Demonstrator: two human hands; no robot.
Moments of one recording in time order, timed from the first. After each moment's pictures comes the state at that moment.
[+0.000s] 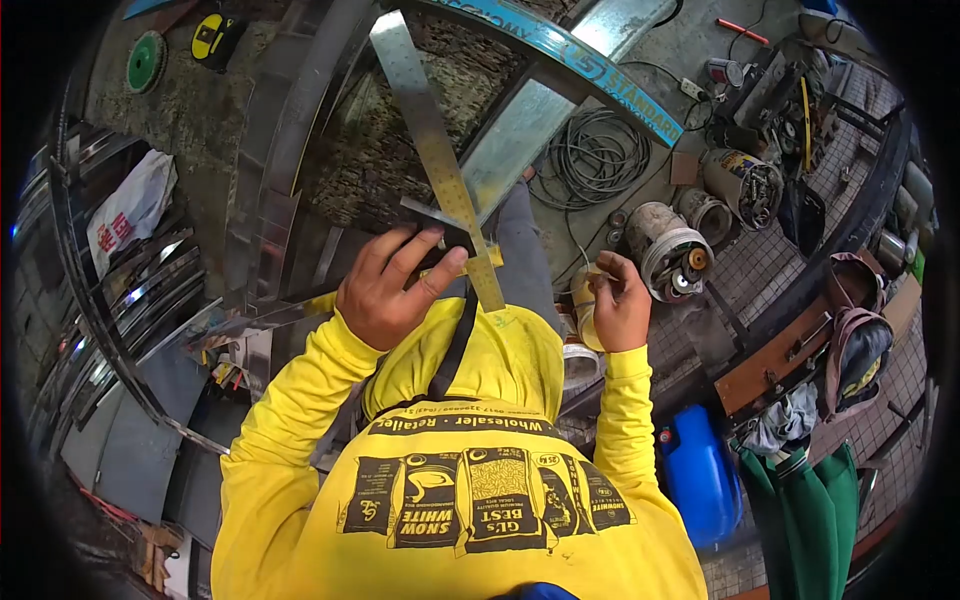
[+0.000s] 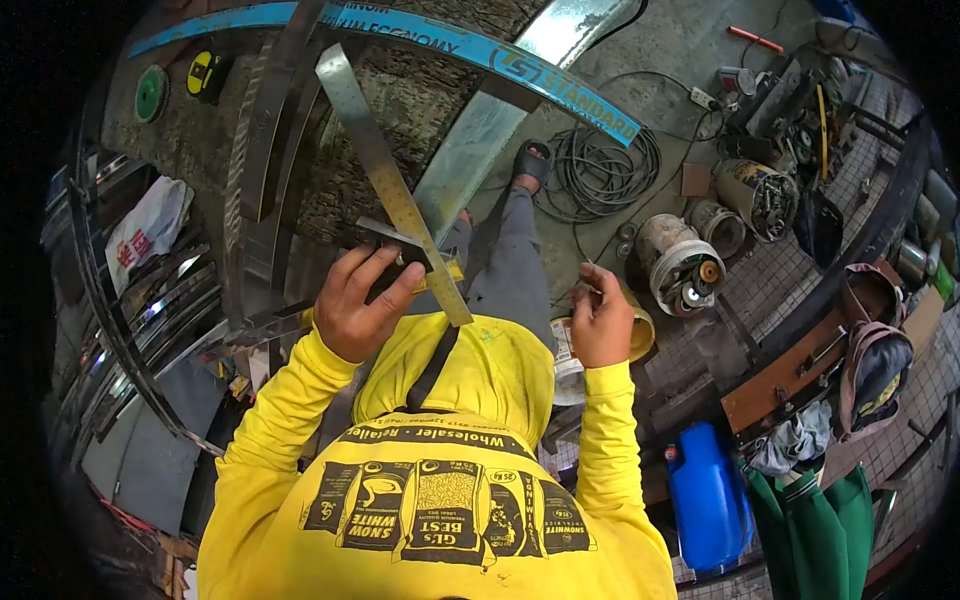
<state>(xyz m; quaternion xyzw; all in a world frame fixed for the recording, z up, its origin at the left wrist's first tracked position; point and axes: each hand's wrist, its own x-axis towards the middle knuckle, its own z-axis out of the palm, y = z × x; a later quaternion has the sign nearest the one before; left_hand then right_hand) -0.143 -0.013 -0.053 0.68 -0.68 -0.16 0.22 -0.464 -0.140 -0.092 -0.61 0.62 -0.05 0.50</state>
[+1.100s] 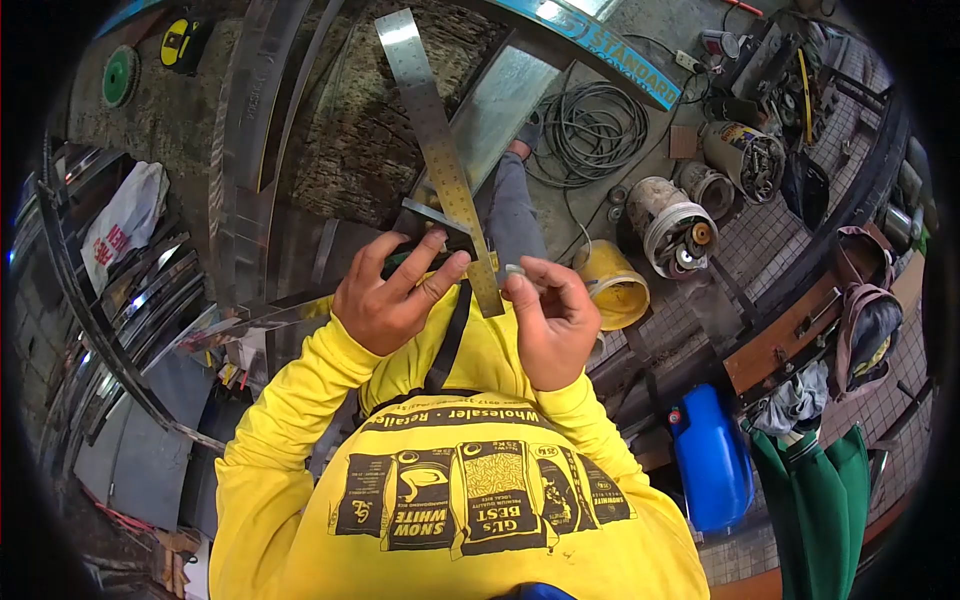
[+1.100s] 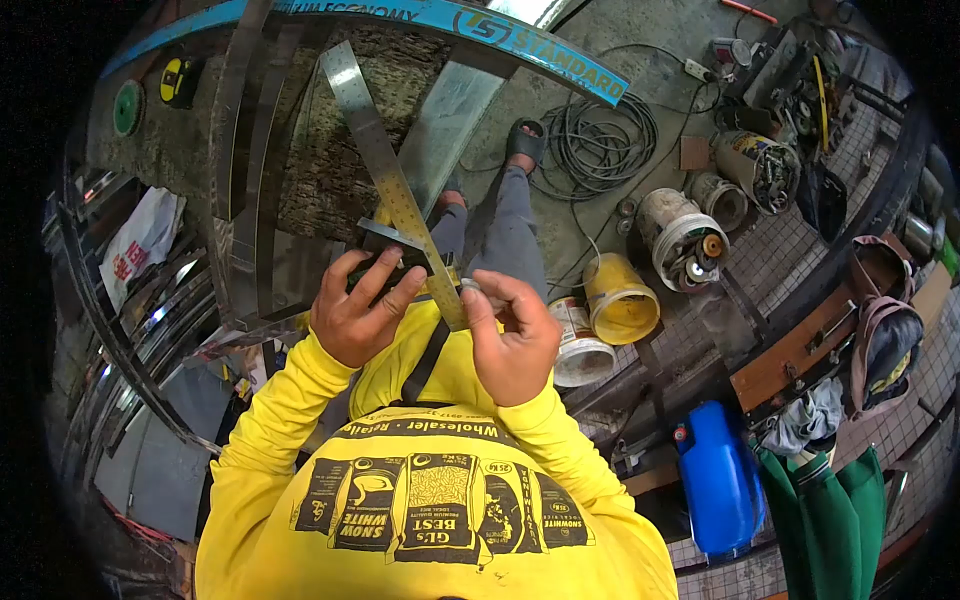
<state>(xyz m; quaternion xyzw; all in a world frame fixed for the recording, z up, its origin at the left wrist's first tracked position) -0.155 -0.004 -0.049 0.66 -0.71 -0.18 0.17 -0.360 -0.082 -0.026 -0.43 0.62 -0.22 0.61</state>
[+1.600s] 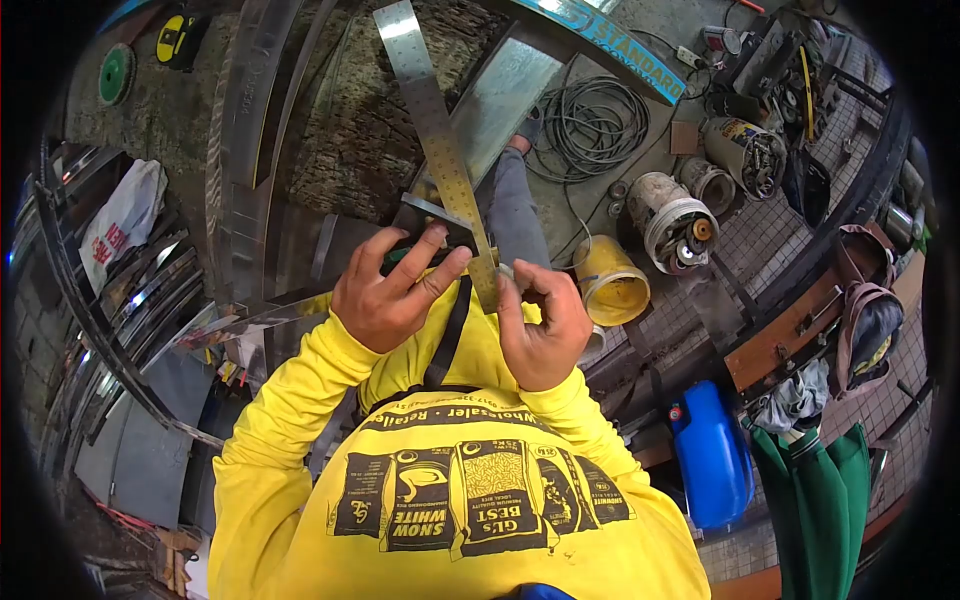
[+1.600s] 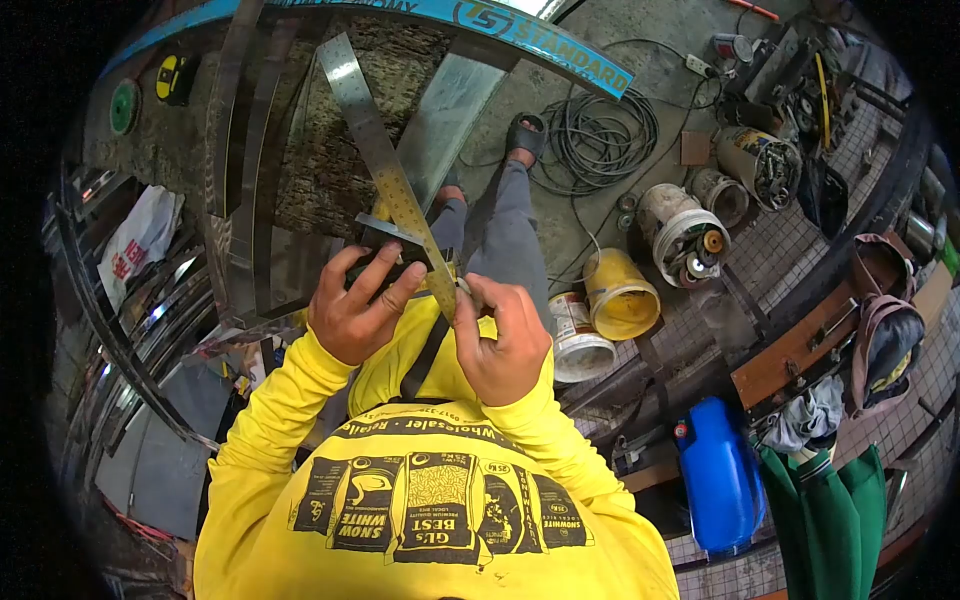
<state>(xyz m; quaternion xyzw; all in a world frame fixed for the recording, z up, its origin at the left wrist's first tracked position) -0.156 0.000 -0.052 0.66 -0.71 -0.17 0.17 -0.350 -0.086 -0.017 -0.65 0.57 -0.19 0.45</state>
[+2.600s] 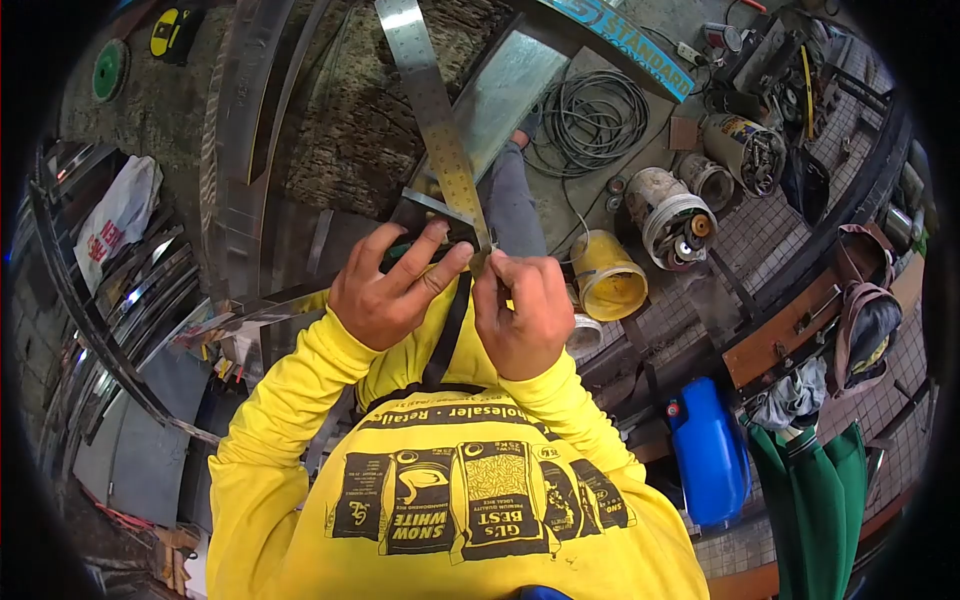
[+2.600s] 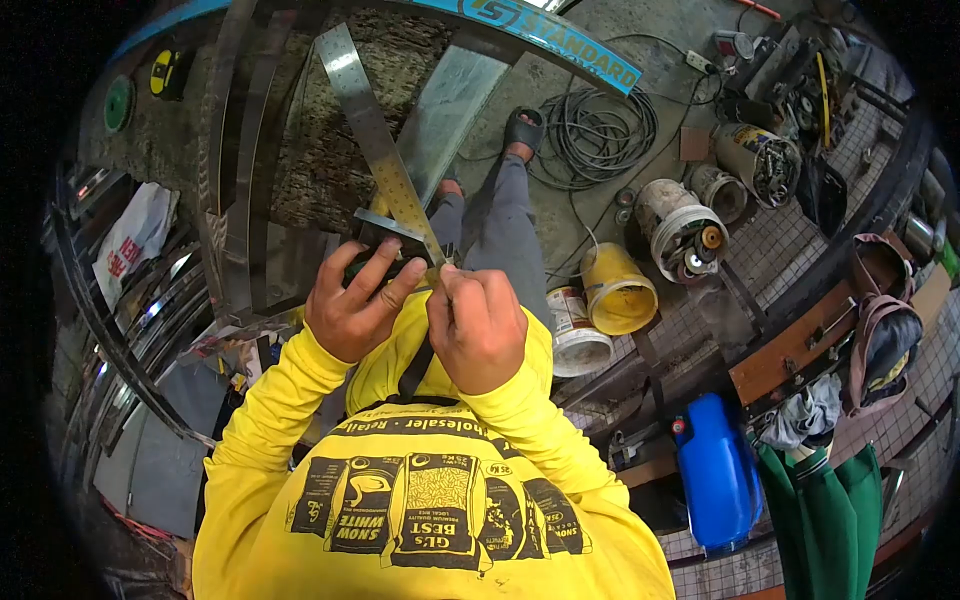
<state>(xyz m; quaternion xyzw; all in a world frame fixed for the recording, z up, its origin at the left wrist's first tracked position) -0.156 -0.001 -0.051 0.66 -0.71 -0.18 0.17 -0.331 -0.088 -0.025 -0.76 0.51 -0.18 0.37</state>
